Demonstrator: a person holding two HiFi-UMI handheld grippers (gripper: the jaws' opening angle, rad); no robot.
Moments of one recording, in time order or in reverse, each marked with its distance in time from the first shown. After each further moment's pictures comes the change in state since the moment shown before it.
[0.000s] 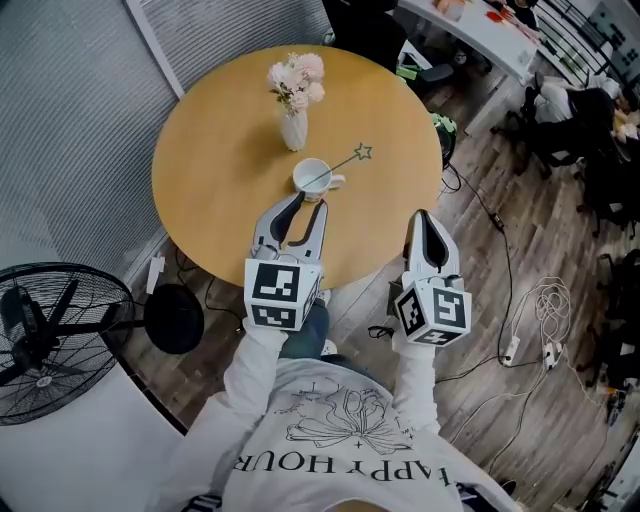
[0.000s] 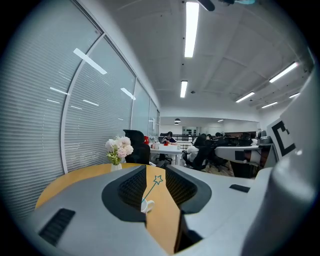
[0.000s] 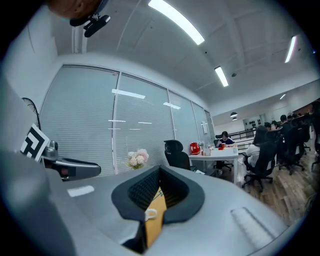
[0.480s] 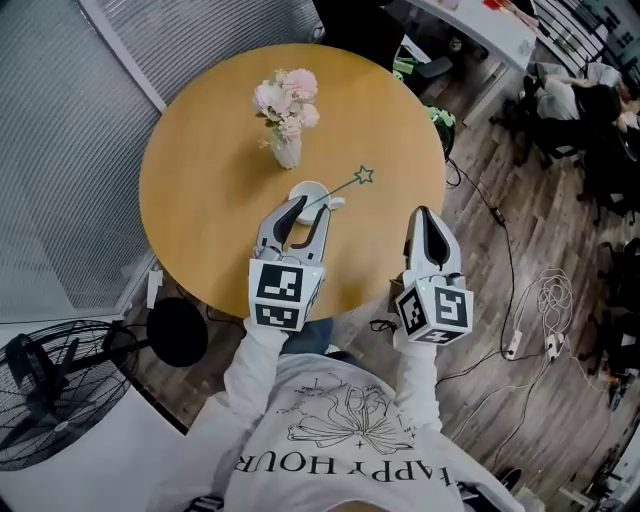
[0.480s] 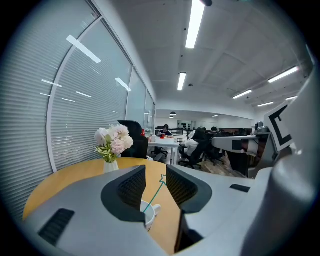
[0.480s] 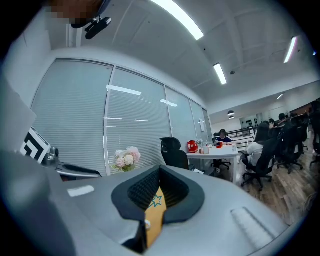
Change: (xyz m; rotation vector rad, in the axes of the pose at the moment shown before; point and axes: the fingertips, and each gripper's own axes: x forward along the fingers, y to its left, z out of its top) left arm 0.091 0.036 -0.015 0.003 0.088 -0.072; right arm 0.090 -0.018 -0.010 0.002 0.020 -0.038
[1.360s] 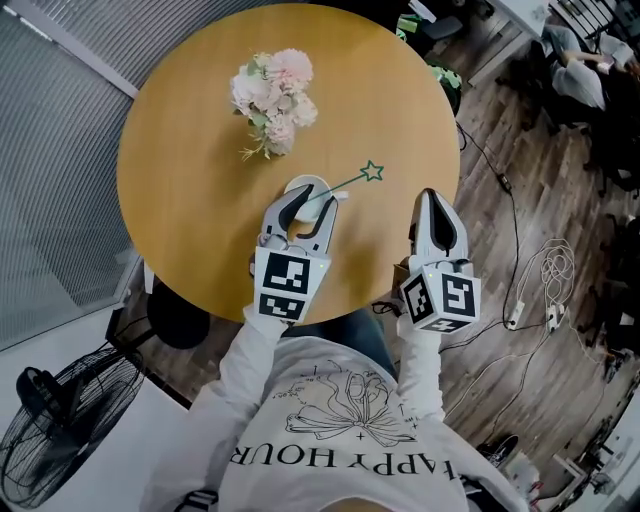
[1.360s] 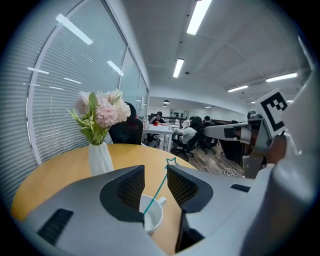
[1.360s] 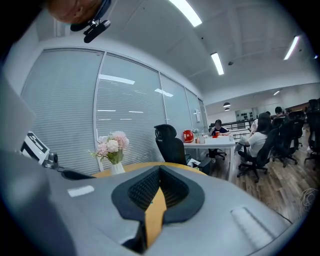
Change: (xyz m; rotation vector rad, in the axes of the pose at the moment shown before) left arm 0.097 0.029 -0.053 0.012 0.160 -0.113; right arm 0.089 -0.030 -0.055 0.031 0.115 -0.066
